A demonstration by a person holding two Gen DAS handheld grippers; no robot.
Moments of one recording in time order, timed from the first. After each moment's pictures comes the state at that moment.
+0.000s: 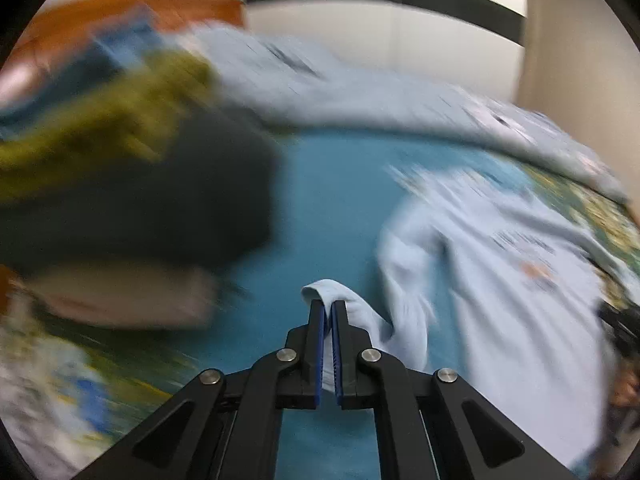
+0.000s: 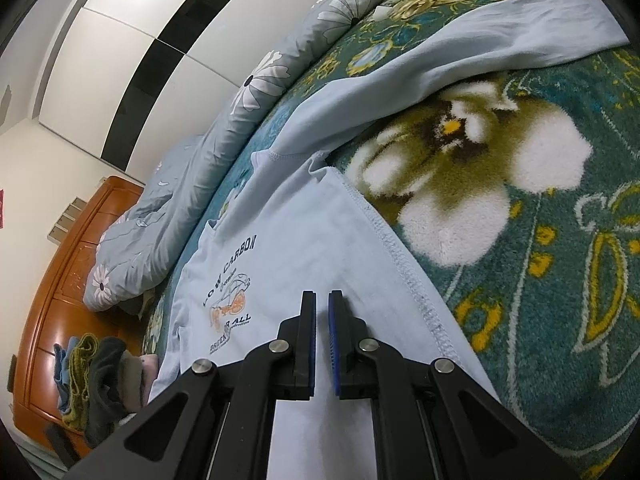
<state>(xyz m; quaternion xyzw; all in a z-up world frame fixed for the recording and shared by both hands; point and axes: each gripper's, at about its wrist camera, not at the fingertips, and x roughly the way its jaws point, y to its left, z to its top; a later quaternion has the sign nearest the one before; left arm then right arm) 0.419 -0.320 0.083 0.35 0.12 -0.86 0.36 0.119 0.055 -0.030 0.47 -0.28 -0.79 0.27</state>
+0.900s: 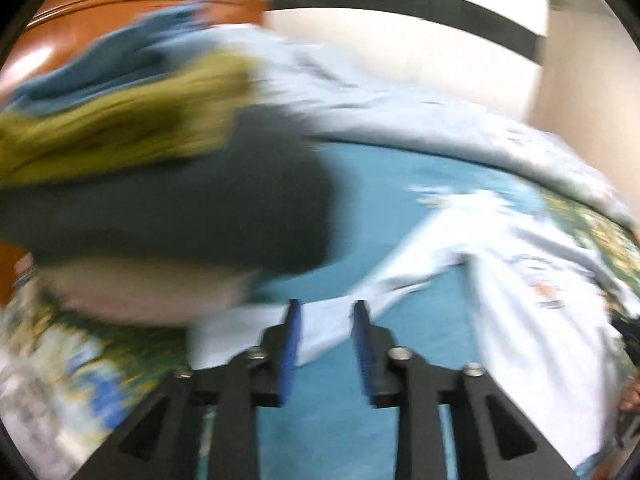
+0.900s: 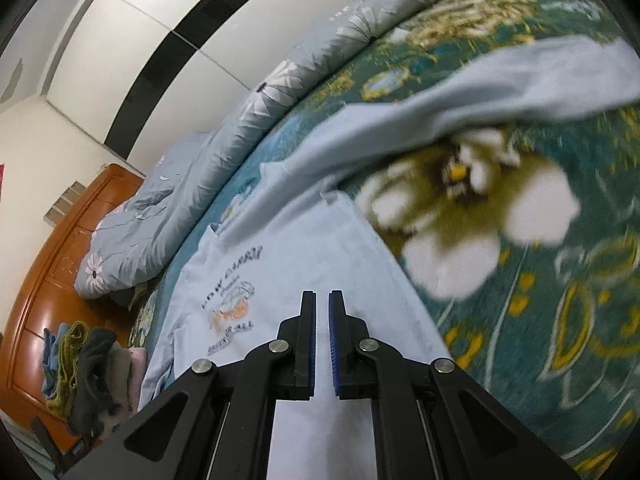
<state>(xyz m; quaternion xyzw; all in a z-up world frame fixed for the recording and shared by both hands) 0.413 -0.330 0.075 0.35 0.16 -0.87 0.30 0.113 0.063 -0.001 0.45 -0.23 -0.82 0.28</state>
